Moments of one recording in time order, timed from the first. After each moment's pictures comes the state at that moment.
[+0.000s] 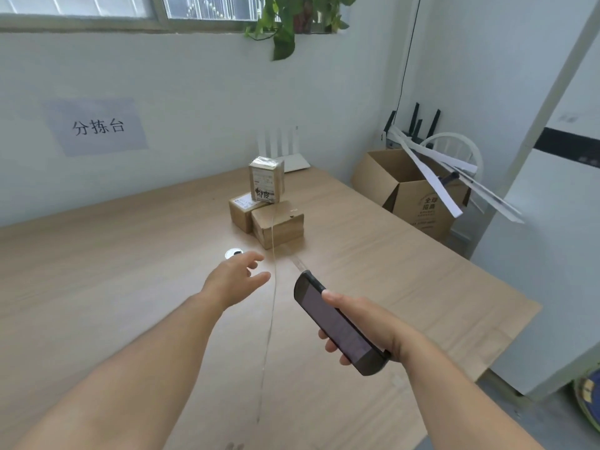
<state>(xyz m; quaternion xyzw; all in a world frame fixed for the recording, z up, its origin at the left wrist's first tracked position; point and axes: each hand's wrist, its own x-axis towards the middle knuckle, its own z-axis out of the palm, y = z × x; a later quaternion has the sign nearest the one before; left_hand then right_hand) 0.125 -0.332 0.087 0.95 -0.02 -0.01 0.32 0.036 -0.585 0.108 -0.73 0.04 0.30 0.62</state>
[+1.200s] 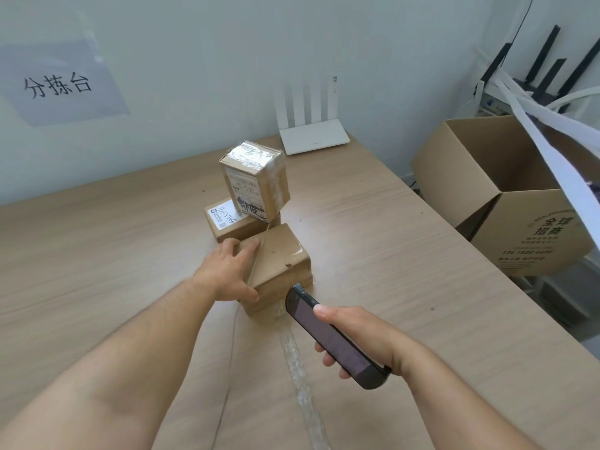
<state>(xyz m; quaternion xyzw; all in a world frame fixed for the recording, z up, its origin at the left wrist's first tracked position) 0.432 -0.352 0.001 0.99 0.03 -0.15 0.02 0.376 -0.630 0.010 -0.70 -0.02 0.44 0.57</state>
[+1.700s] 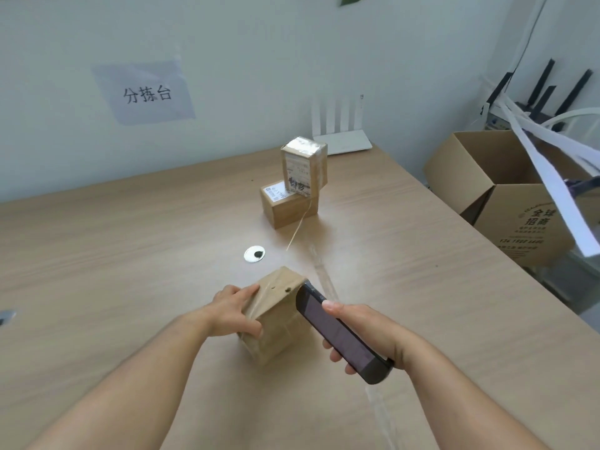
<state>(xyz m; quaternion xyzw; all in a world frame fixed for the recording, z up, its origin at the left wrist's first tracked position) 0.204 -0.320 0.022 0.93 0.13 -0.27 0.21 0.215 -0.604 0.051 -0.71 -0.04 0.43 0.55</state>
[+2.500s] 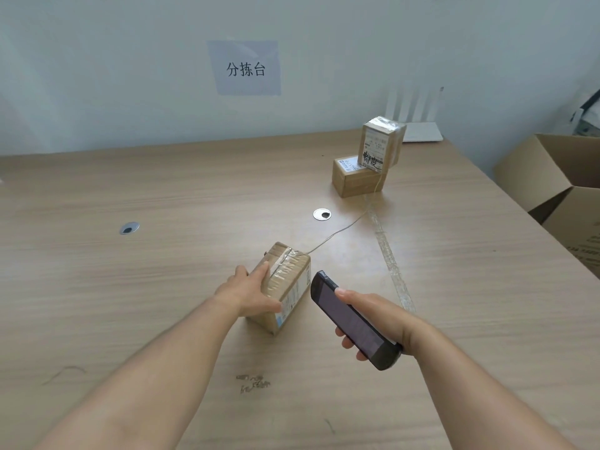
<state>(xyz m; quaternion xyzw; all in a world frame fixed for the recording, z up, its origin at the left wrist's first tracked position) 0.039 -0.292 0.029 0.94 0.25 -0.18 0.16 0.099 -0.550 0.053 -0.72 -0.09 0.48 0.49</state>
